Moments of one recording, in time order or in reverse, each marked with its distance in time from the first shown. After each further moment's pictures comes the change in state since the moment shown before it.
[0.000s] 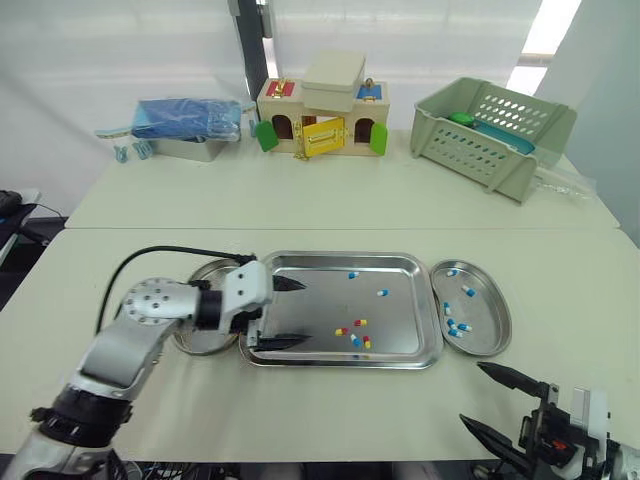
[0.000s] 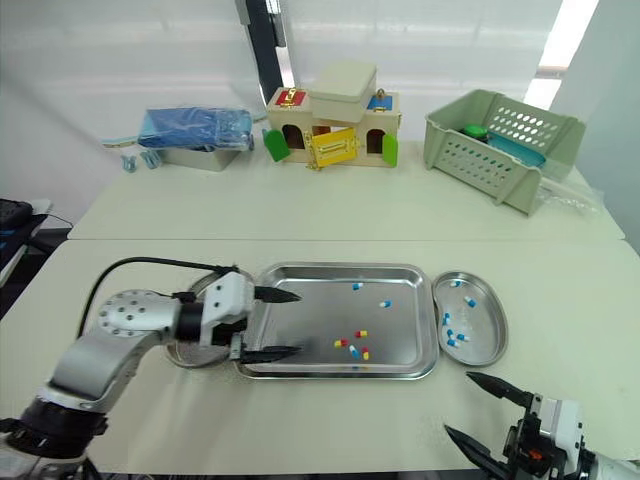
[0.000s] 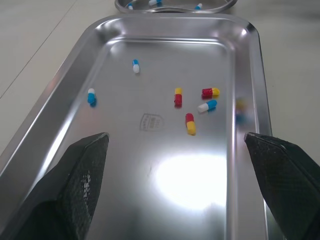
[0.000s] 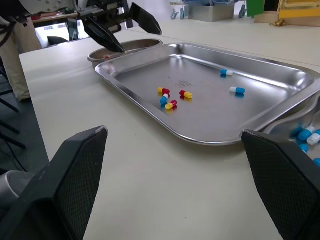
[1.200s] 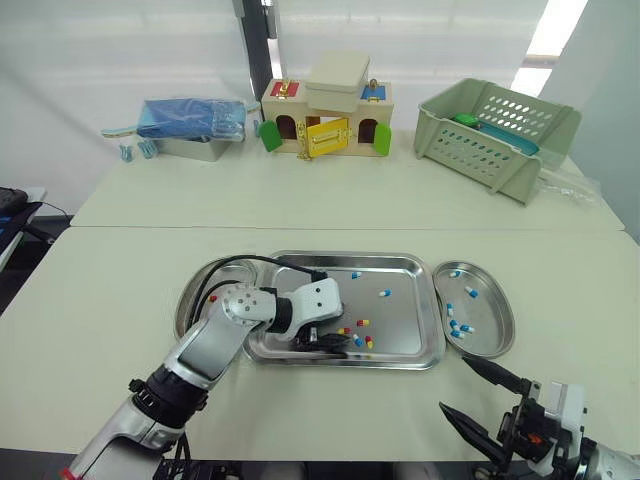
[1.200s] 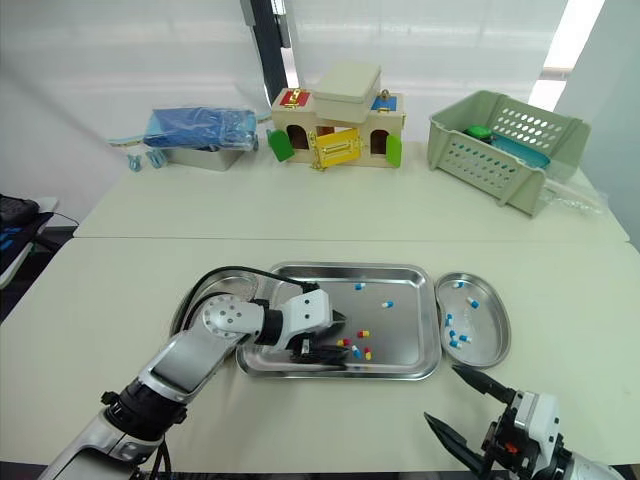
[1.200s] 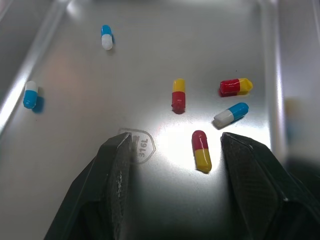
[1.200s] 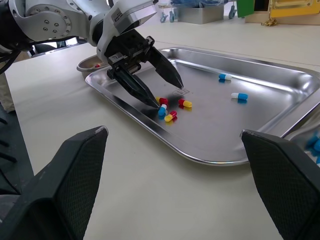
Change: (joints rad) left arm -0.154 -0.199 -0.260 0.070 0.305 0.163 0.107; right arm 0.036 -0.004 0.101 -0.090 -0.035 0.024 -0.188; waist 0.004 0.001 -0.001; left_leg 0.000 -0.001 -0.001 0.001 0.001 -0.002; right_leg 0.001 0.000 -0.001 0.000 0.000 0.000
